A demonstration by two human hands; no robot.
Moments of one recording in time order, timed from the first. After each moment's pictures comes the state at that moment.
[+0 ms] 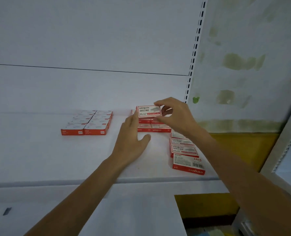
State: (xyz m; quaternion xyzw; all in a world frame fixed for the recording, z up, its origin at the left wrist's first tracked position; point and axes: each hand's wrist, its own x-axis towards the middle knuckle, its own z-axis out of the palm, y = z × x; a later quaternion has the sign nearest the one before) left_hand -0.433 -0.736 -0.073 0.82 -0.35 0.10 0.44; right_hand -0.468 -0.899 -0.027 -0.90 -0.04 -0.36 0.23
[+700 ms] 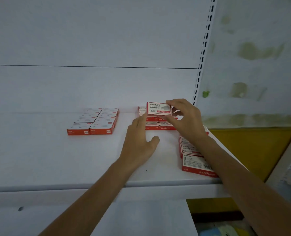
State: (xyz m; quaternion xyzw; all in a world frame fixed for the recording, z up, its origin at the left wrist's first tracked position) left_hand -0.431 -0.740 -0.078 0.82 -0.33 0.09 0.47; right_hand -0.456 -0.901 -0.054 -0.87 -0.01 -0.45 0.22
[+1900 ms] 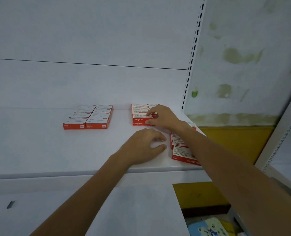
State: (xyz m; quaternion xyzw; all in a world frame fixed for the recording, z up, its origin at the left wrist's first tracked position) left_hand -0.447 -0.736 -0.079 0.83 -0.49 0.02 0.28; right_hand -0.419 -0.900 -0.054 -0.97 0.06 -0.17 0.17
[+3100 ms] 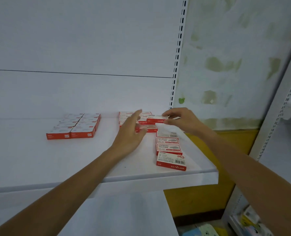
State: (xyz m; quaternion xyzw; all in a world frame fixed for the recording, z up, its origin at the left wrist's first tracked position) left_hand -0.429 -0.767 -0.065 0.77 -0.40 0.06 0.48; right_hand -0.498 -0.964 -0.032 -0.91 0.07 -0.25 0.32
